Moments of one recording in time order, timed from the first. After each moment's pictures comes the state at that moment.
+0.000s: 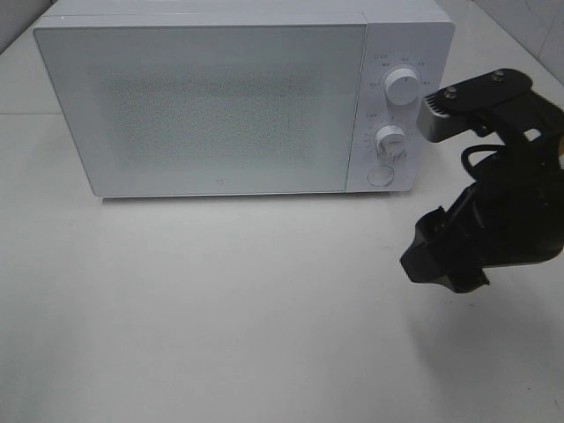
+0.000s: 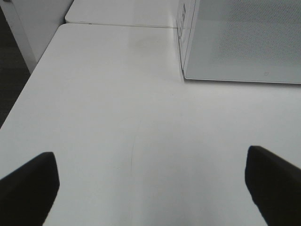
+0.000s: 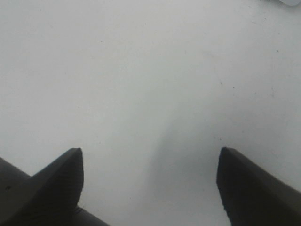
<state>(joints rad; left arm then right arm) 0.05 0.00 -0.50 -0.07 1.04 0.01 0.56 1.21 -0.68 -0.04 0.56 0.10</state>
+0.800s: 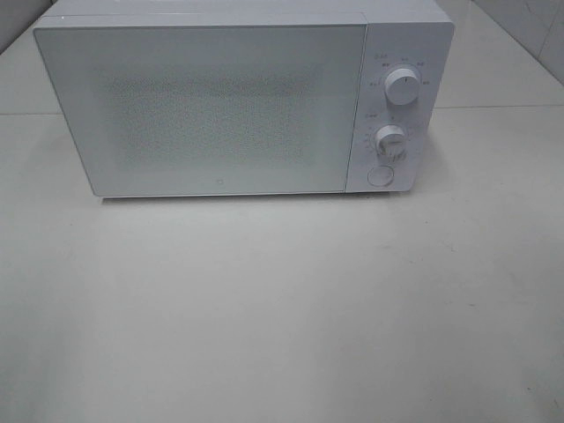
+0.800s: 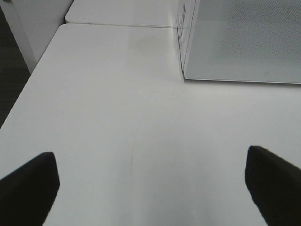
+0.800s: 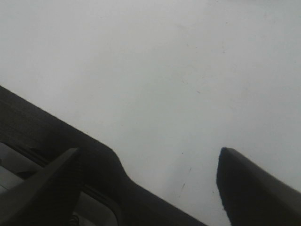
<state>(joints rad) 0.05 0.00 -0.50 -0.07 1.04 0.01 0.56 0.63 -0.68 -0.07 1.05 0.10</state>
